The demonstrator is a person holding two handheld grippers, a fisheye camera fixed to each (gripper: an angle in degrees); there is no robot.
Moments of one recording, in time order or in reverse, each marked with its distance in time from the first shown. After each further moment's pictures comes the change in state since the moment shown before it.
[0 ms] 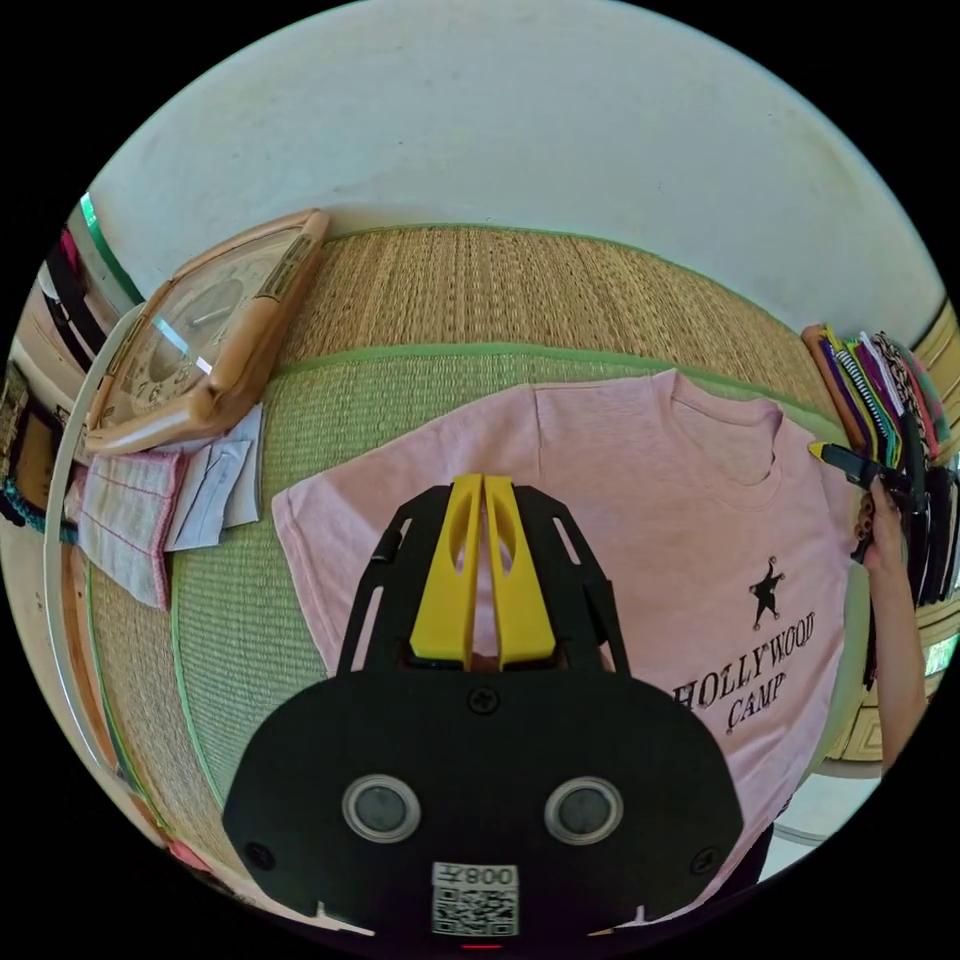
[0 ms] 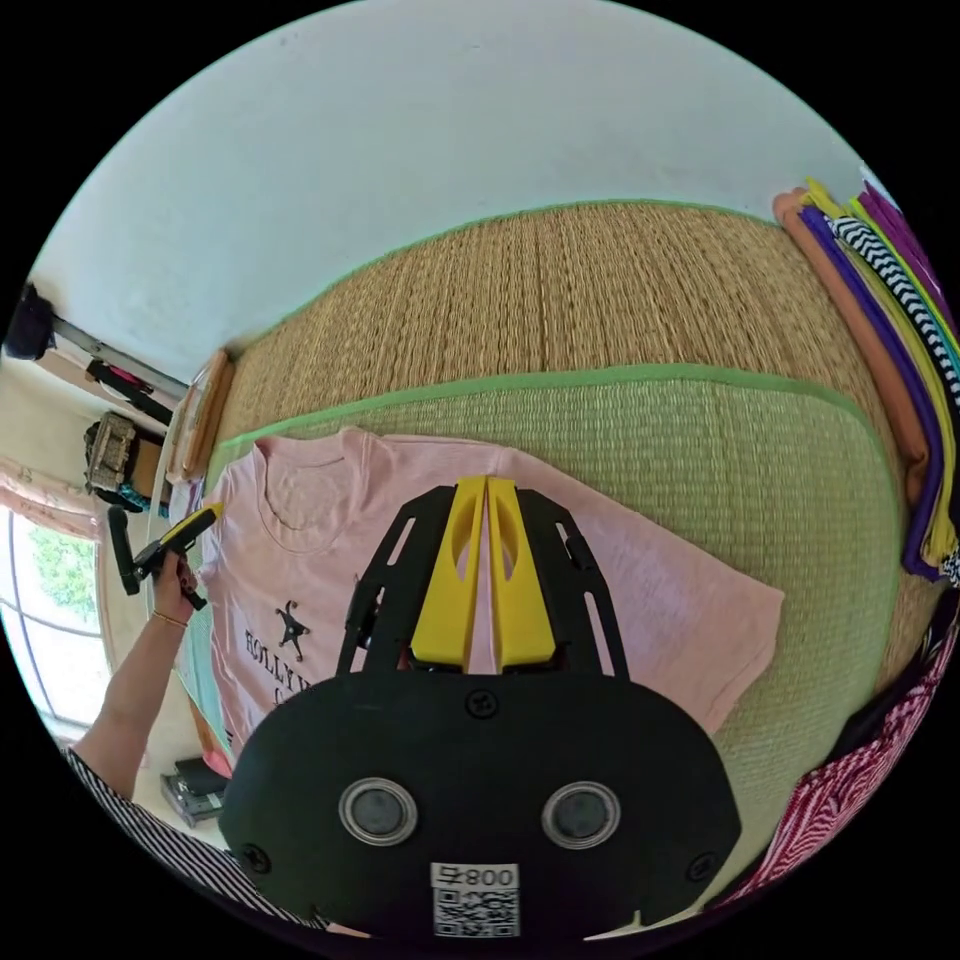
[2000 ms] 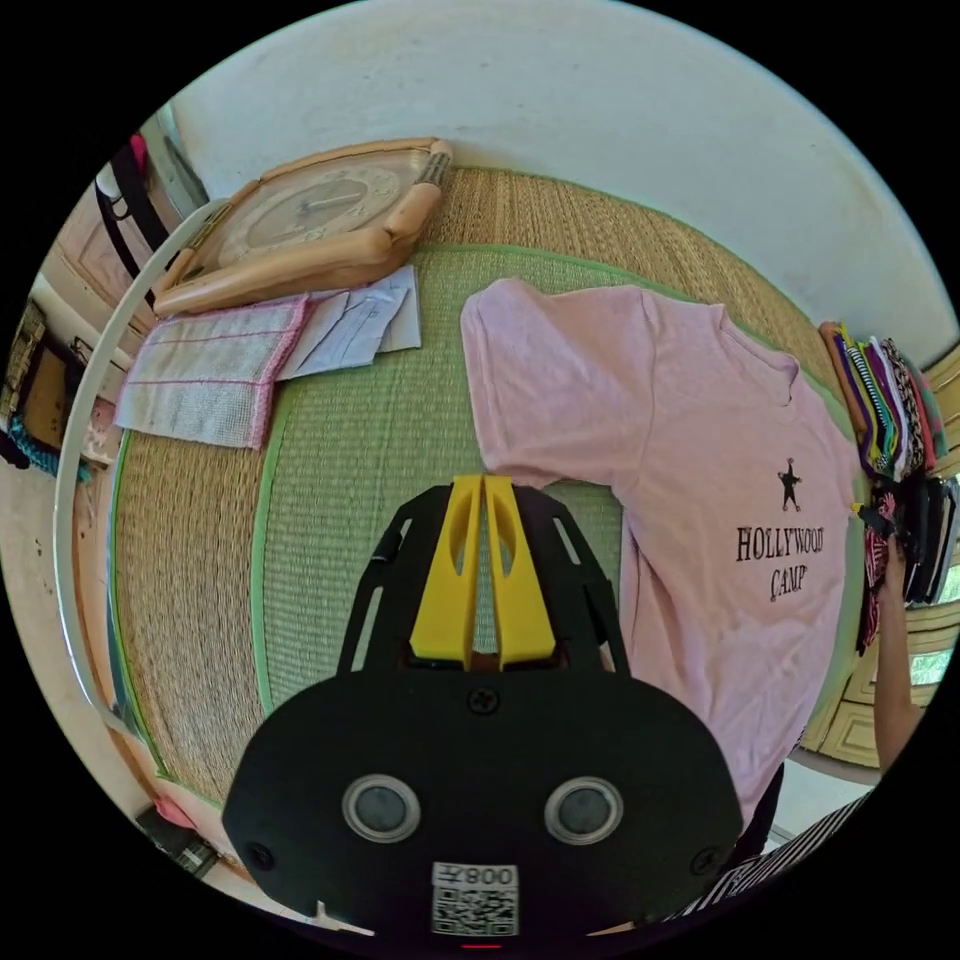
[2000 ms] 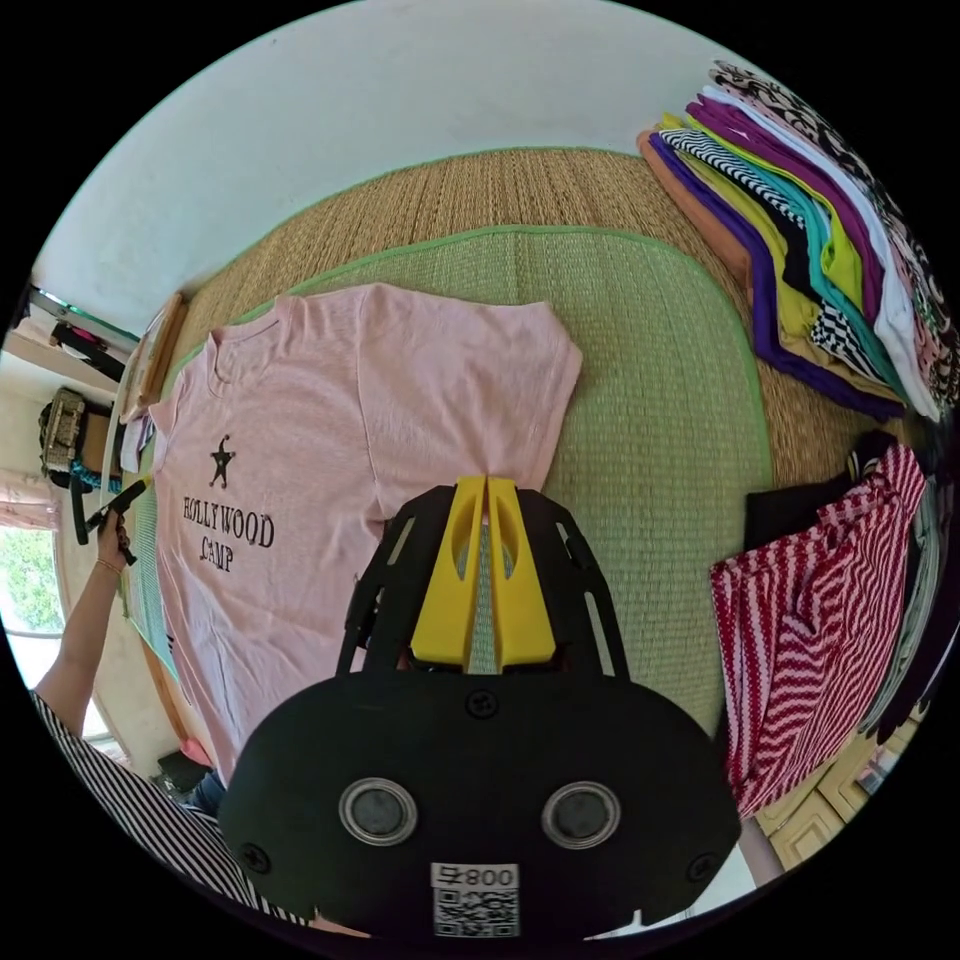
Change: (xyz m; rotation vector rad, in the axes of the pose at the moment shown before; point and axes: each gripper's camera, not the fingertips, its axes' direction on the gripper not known) left arm -0.111 0.019 -0.099 -0.125 -0.012 -0.092; right arm 0.019 0.075 -0.084 -0.101 0.189 0.033
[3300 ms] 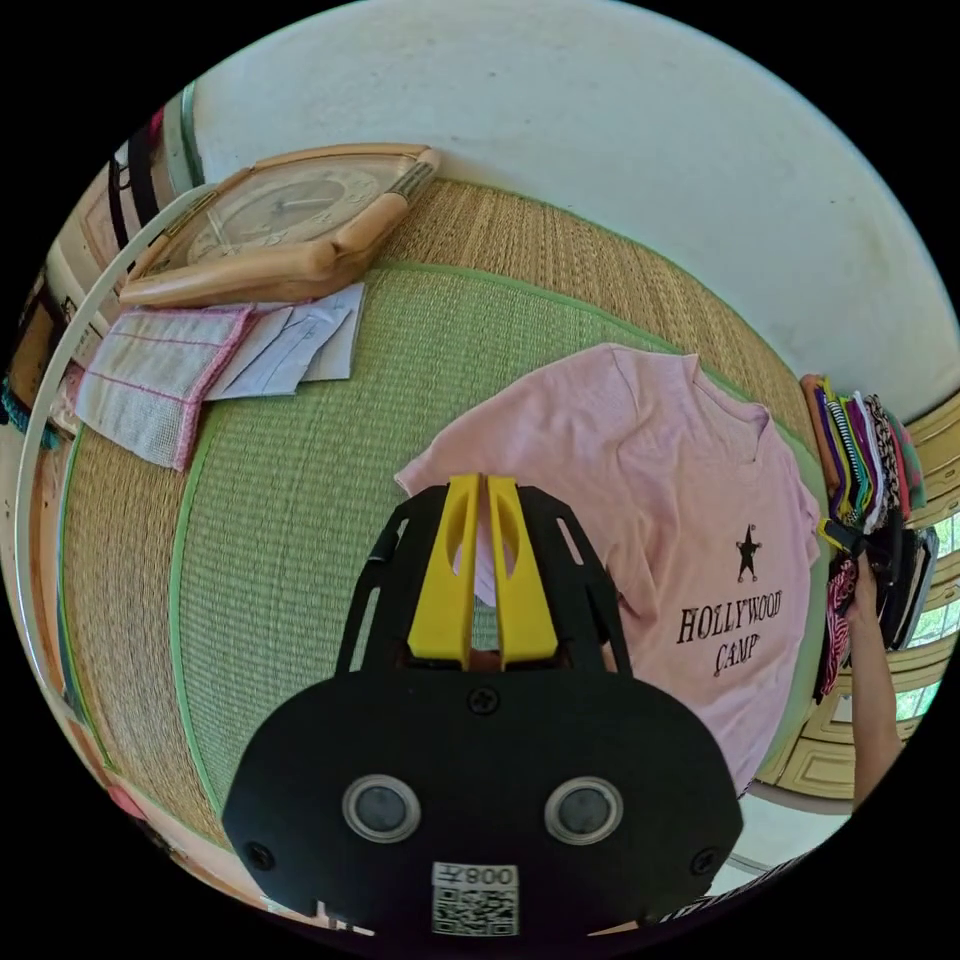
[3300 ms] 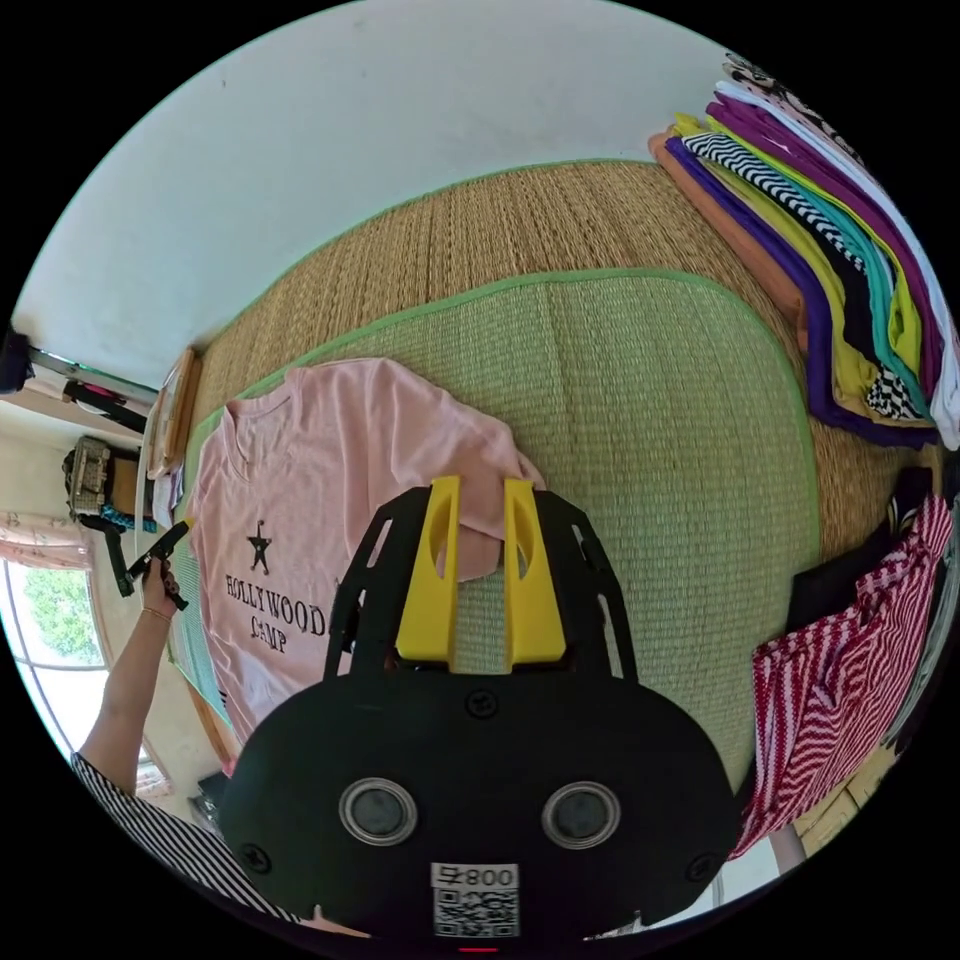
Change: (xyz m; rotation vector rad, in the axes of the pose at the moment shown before) left arm 0.024 0.054 -0.010 0.061 0.113 -0.077; right arm -0.055 0.115 0.054 0.031 -0.106 0.074
